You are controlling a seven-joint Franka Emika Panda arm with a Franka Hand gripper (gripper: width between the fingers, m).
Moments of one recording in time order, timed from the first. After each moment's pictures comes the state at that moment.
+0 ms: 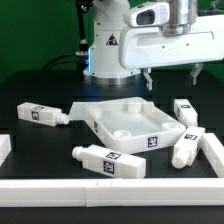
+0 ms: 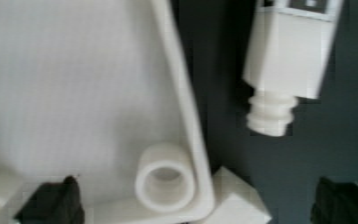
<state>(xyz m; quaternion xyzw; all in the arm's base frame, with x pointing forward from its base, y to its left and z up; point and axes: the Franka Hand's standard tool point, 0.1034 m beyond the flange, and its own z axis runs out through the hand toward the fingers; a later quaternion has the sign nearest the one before) 0.462 0.072 0.092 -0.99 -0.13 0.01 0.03</state>
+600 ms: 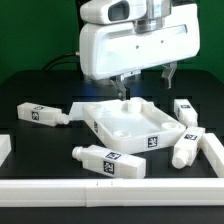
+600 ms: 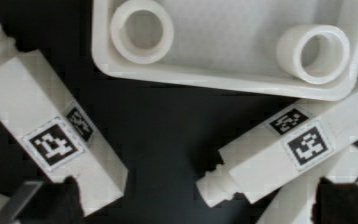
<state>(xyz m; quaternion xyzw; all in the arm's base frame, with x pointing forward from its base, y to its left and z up) 0.542 0.029 0.112 -0.97 -0.24 0.00 0.03</state>
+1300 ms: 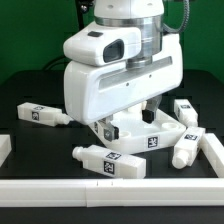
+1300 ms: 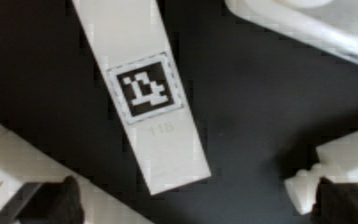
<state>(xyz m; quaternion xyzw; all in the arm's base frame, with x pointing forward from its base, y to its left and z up) 0.600 0.005 0.078 -0.94 -0.34 0.02 0.02</state>
